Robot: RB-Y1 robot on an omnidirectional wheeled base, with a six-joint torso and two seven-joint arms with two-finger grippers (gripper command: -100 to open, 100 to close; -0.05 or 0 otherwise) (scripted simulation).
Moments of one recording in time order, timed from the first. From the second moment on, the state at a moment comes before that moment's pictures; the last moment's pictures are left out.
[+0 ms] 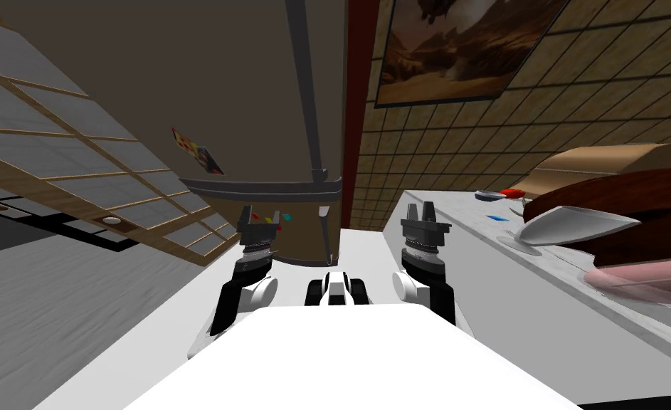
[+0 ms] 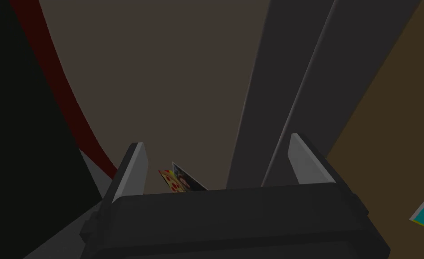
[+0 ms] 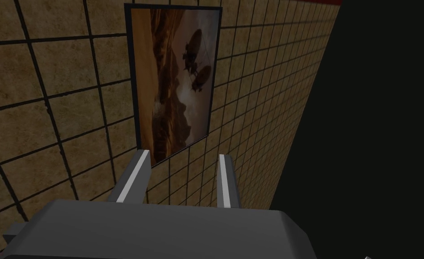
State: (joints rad) left arm 0.52 0.14 -0.01 -2.31 0.18 -0.49 0.20; right arm 0.53 0.05 -0.02 -2.35 0.02 -0.60 -0.06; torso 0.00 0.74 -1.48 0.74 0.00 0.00
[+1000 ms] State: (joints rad) left arm 0.63 0.15 0.07 -2.39 0.39 -0.29 0.26; right arm 0.53 0.05 -0.02 -2.35 0.02 -0.60 -0.06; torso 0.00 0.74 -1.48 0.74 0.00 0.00
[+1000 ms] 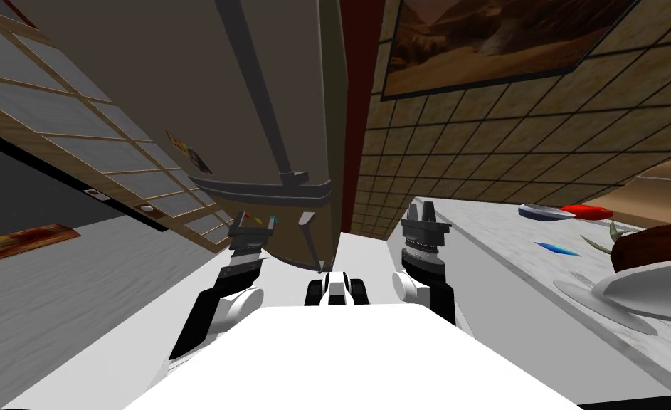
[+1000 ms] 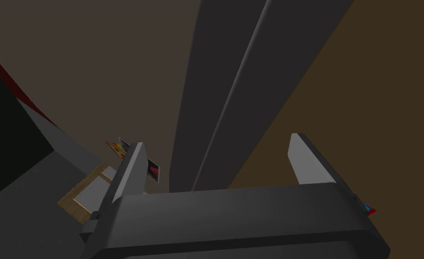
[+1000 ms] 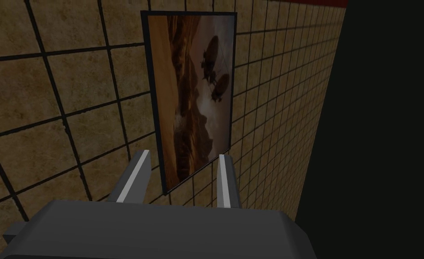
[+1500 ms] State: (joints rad) left arm 0.68 0.14 0.11 -2.42 0.50 -0.16 0.29; right arm 0.53 0.05 -0.02 -2.35 0.02 -0.60 -0.06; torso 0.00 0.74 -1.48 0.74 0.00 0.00
